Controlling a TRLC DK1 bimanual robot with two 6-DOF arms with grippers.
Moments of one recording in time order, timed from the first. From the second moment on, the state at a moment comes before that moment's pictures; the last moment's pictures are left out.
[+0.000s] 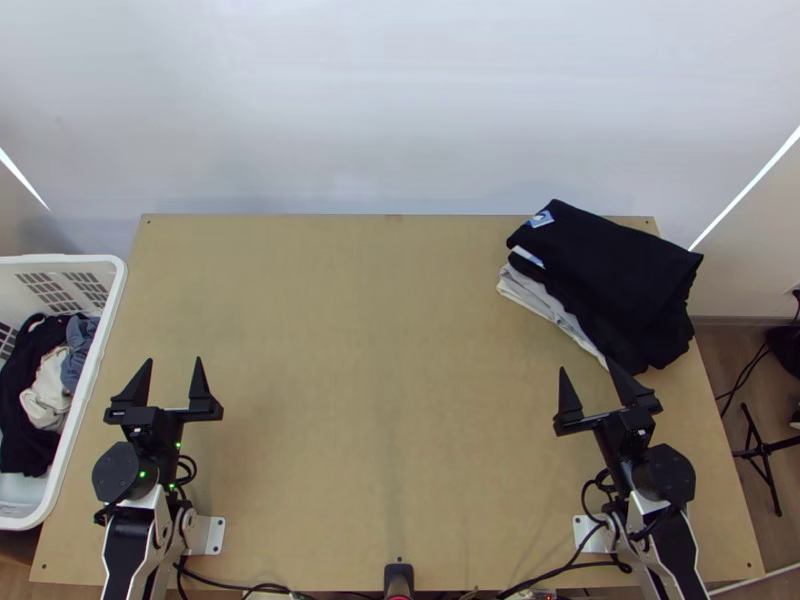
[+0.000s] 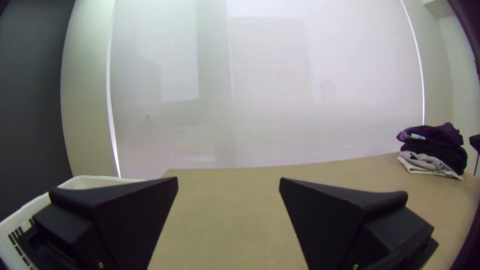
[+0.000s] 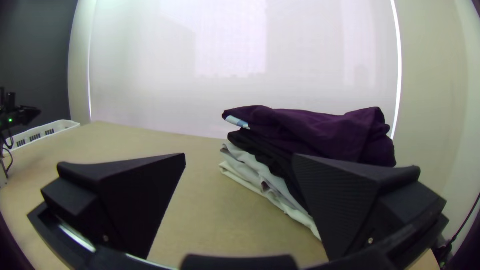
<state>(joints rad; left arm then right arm) -0.01 0.00 0.00 0.03 -0.12 0.05 0.27 0.00 0.01 0.00 0.06 0.00</state>
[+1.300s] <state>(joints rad) -0.01 0.00 0.00 0.03 -0.11 0.02 0.27 0.00 0.01 0.00 0.06 0.00</state>
